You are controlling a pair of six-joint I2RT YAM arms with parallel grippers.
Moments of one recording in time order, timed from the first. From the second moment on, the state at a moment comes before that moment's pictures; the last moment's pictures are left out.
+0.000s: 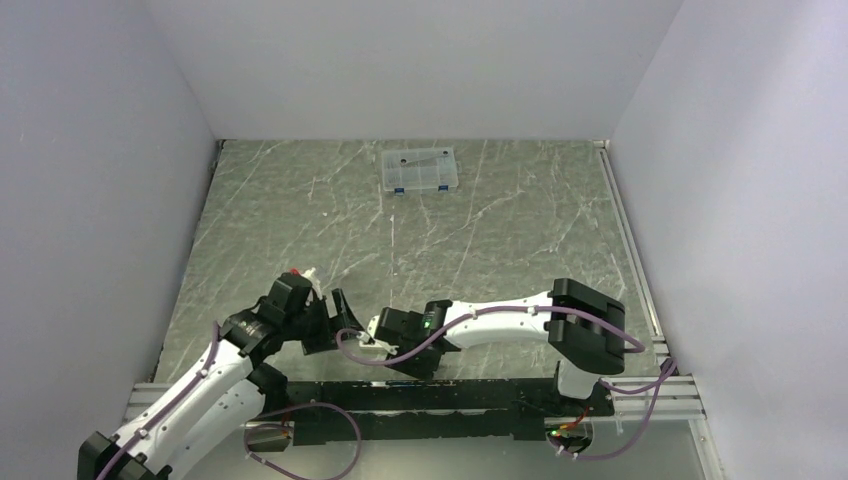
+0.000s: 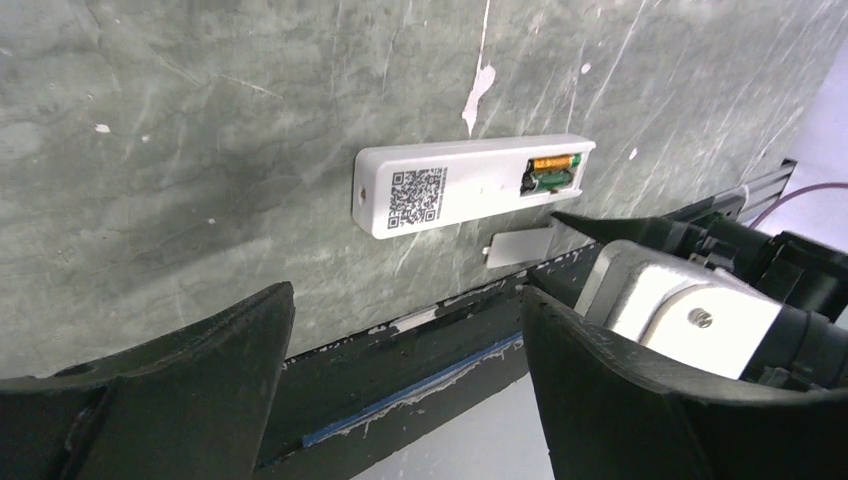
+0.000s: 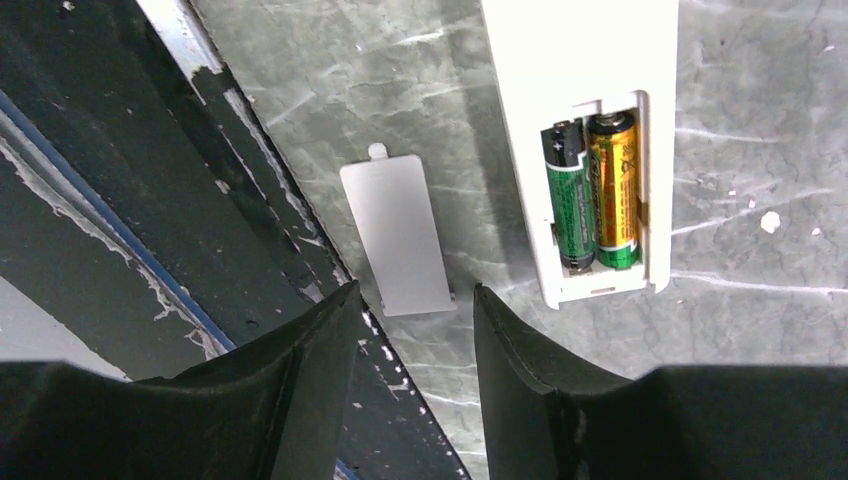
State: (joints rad) left arm -0.52 0.66 0.41 -0.66 0.29 -0.83; right arm 1.33 1.71 1.03 -0.64 -0.02 0.10
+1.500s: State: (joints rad) left arm -0.50 0.58 0.44 -0.70 0.17 -0.90; right arm 1.35 1.71 1.02 -0.65 0.01 0.07
